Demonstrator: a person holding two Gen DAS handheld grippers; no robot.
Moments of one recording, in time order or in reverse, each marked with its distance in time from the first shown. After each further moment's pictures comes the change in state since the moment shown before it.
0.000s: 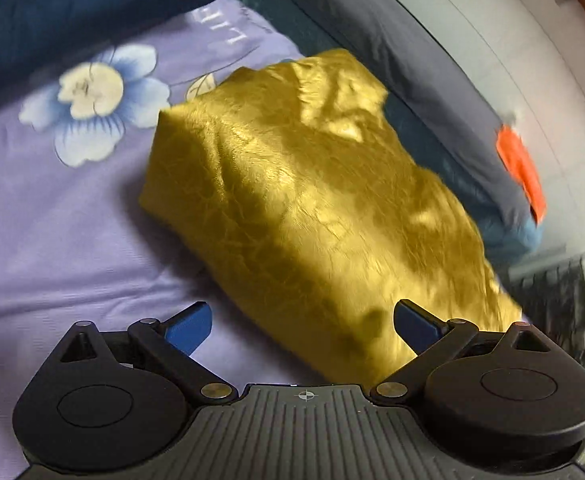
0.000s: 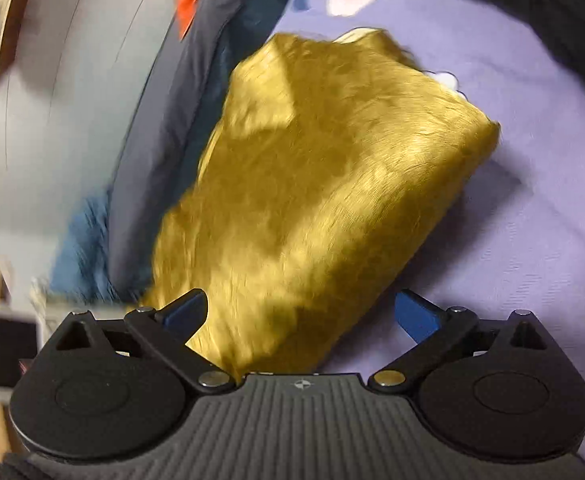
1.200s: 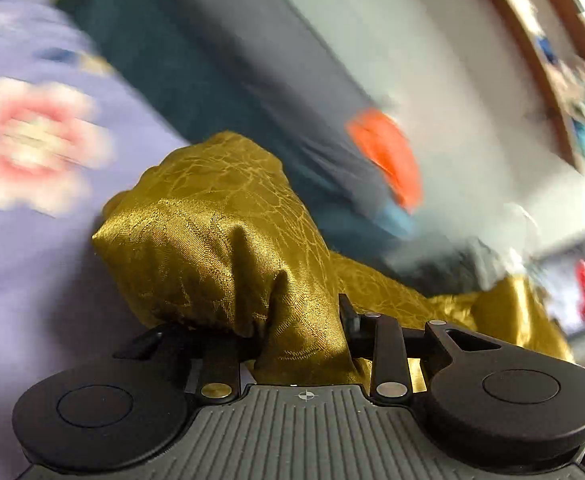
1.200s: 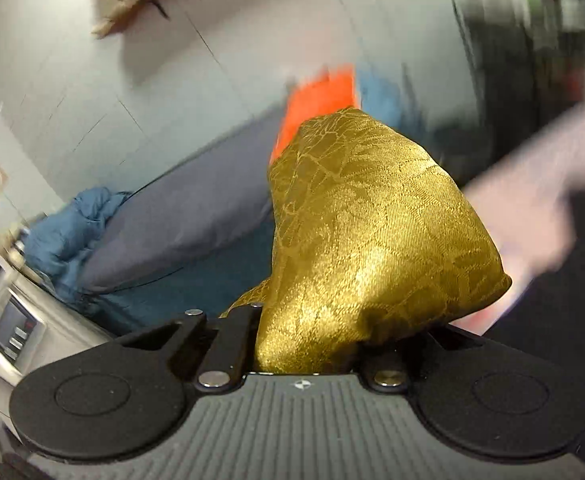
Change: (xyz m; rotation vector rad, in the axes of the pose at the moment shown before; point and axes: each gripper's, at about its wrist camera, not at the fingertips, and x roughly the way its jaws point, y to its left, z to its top) left arm 0.034 -0.202 -0.031 0.116 0.042 -0.382; right arm -0.117 0.145 0.144 -0.686 -0.339 -0.073
